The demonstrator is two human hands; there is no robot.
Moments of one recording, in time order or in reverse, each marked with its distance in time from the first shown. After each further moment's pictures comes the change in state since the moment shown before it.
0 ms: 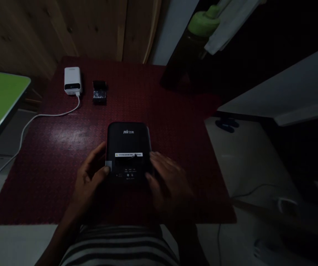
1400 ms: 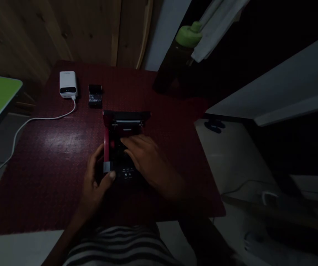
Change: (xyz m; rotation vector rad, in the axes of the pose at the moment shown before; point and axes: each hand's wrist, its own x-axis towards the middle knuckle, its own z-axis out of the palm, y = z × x) left_hand -0.008 -0.017 0.007 0.111 -0.016 0.172; right_hand 0.083 0.000 0.020 -0.112 -0.541 -0.130
